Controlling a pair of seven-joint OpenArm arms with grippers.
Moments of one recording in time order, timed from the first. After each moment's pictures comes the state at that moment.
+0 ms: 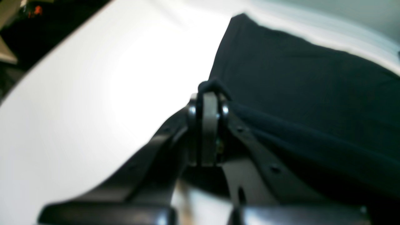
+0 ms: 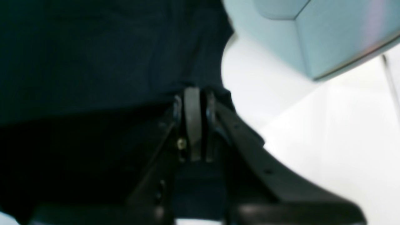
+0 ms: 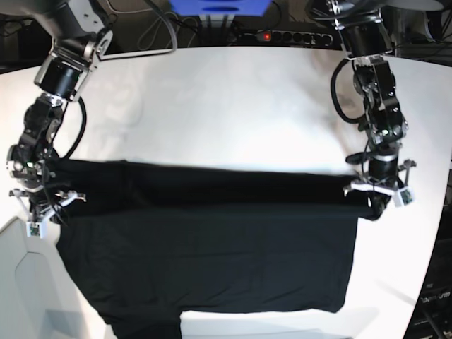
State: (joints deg) left arm 0.5 -13.2 -18.5 89.5 -19.0 0.5 21.8; right arm 14.1 11.0 28.1 79.2 -0.6 25.8 -40.5
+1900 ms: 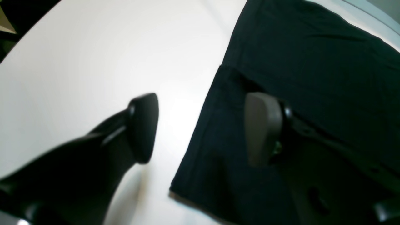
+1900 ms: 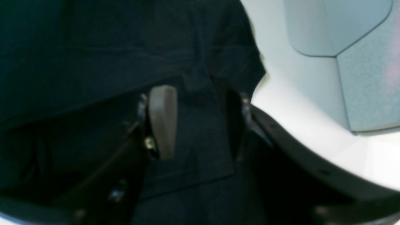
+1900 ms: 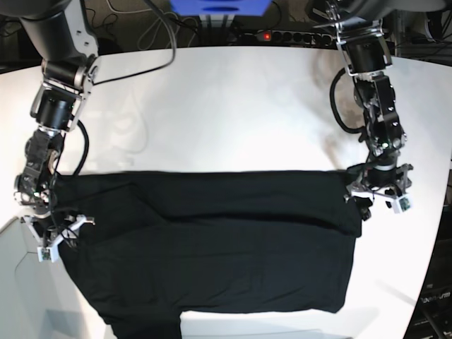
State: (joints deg) left arm -4.9 -13.5 -18.5 81.1 -18.8 0.5 21.8; right arm 23.6 13.8 21.7 64.0 -1.0 25.8 -32.3
